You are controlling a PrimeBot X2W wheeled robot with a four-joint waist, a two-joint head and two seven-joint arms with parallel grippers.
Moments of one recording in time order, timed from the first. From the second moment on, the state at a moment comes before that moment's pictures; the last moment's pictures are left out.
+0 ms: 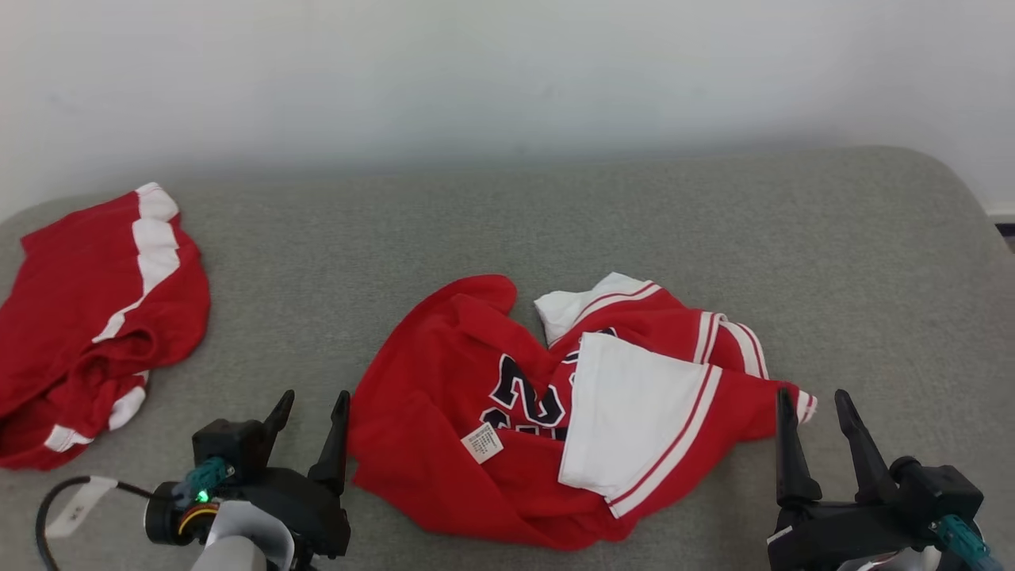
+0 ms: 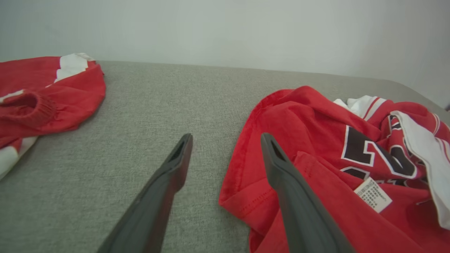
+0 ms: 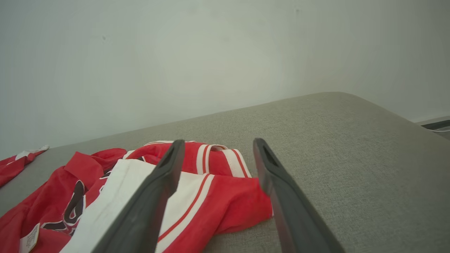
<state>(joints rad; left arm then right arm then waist) -0.42 0.09 -0.18 0.51 -0.26 -0.03 -0.16 -0.10 -0.10 0.10 0.16 0.21 0.13 -0.26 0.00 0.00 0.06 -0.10</state>
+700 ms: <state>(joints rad) -0.65 0.15 -0.26 0.91 -0.22 -0.07 -0.12 -0.13 -0.09 0.11 0.21 0.22 0.13 -0.26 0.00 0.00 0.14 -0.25</state>
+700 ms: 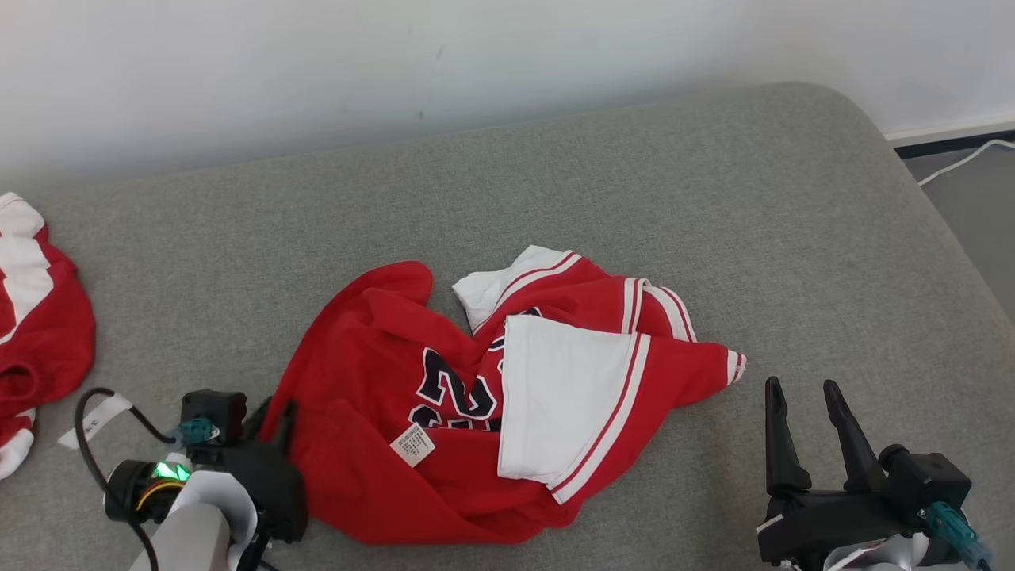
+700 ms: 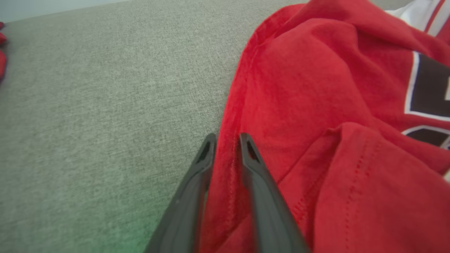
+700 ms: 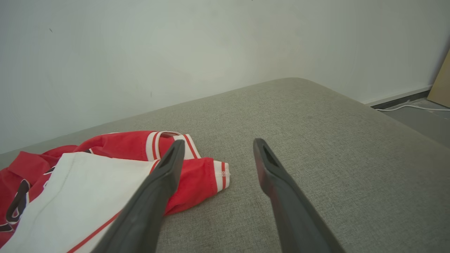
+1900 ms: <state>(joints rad) -0.84 0.21 -0.33 0.86 -0.25 -0.11 -0.25 -0.15 -0.07 0.10 0.21 0.22 0.13 -0.26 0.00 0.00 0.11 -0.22</state>
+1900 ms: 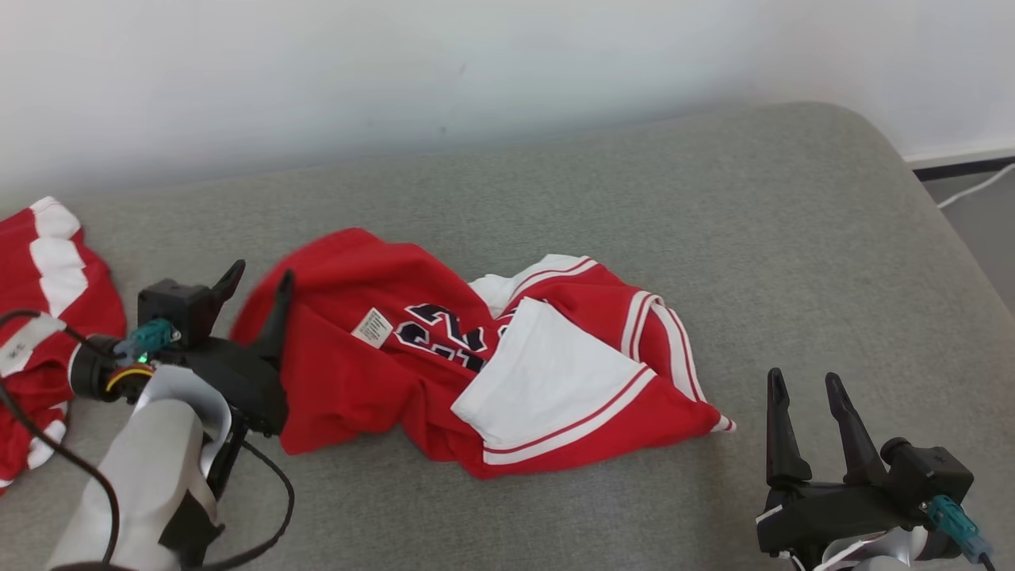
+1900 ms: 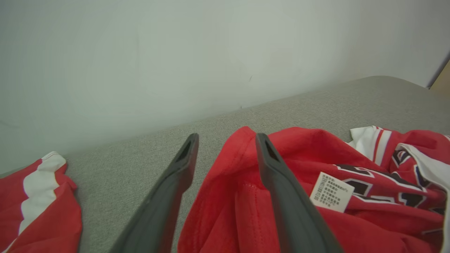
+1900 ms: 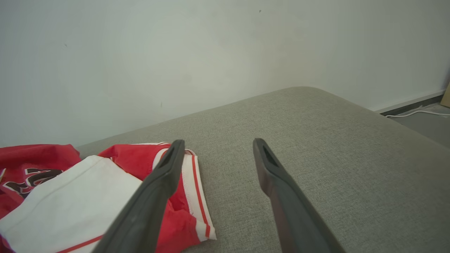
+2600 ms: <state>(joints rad) -0.34 0.09 -0.19 0.22 -0.26 0.03 -0.26 -0.10 -0.09 0.09 0.22 0.22 0.13 -0.26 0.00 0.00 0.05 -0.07</state>
